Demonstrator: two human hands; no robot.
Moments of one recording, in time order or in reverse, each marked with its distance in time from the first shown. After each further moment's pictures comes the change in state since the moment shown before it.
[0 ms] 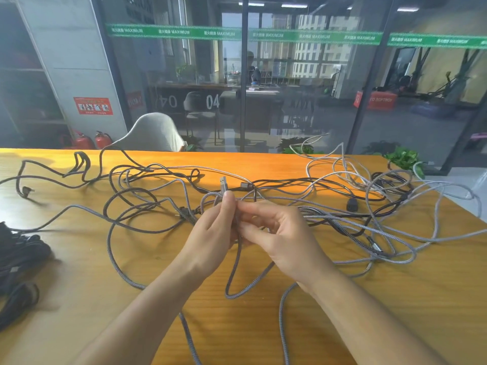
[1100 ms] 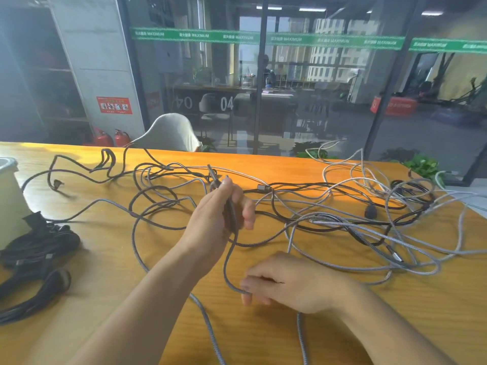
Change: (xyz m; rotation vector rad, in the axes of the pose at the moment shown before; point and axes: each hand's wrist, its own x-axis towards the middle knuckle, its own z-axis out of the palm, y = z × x) left_hand 0.011 0.003 -0.028 -0.418 -0.010 0.005; right_hand -0.014 -0.011 0.002 -0.679 -0.747 0.186
